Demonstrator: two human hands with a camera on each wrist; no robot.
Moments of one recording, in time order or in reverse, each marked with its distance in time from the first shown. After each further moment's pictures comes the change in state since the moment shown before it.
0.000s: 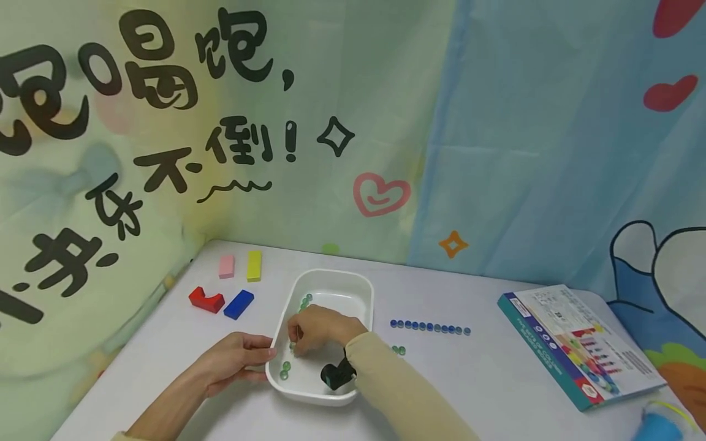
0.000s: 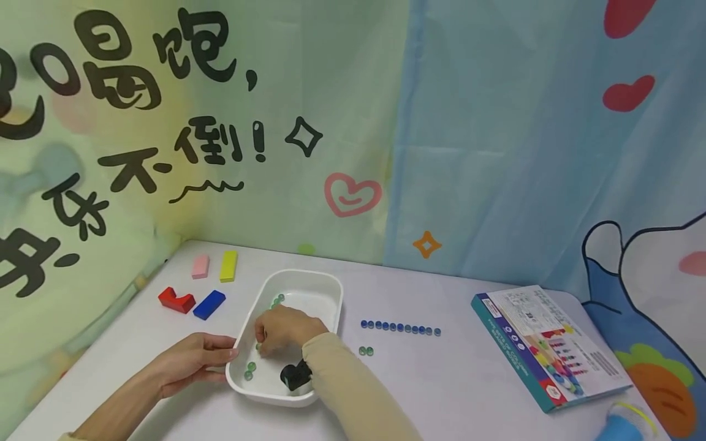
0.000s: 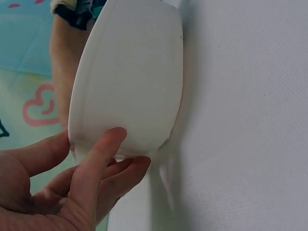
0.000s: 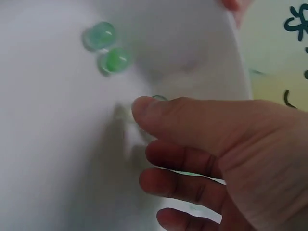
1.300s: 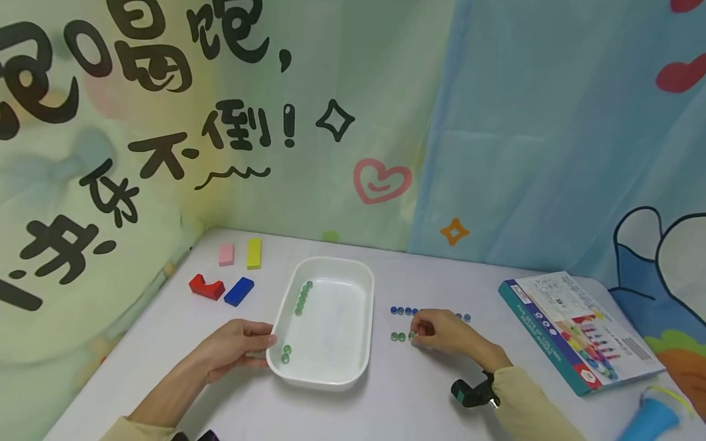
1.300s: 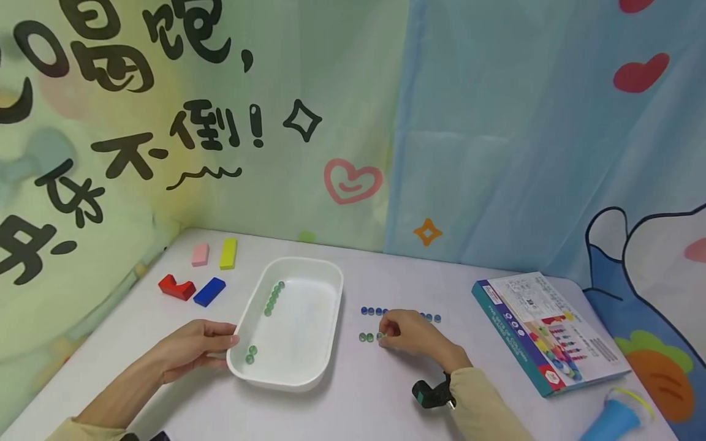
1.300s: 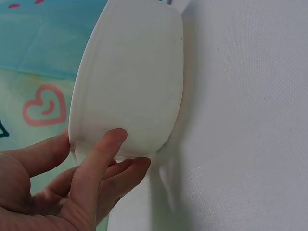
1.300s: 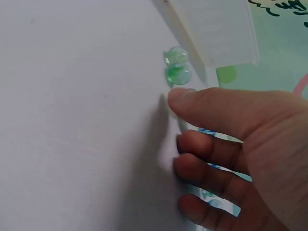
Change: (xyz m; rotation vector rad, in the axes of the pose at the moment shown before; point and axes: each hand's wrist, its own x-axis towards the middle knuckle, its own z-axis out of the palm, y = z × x) left_hand 0.000 0.002 0.002 0.017 0.035 -0.047; right_hand -0.162 0.158 0.017 0.202 0.323 0.115
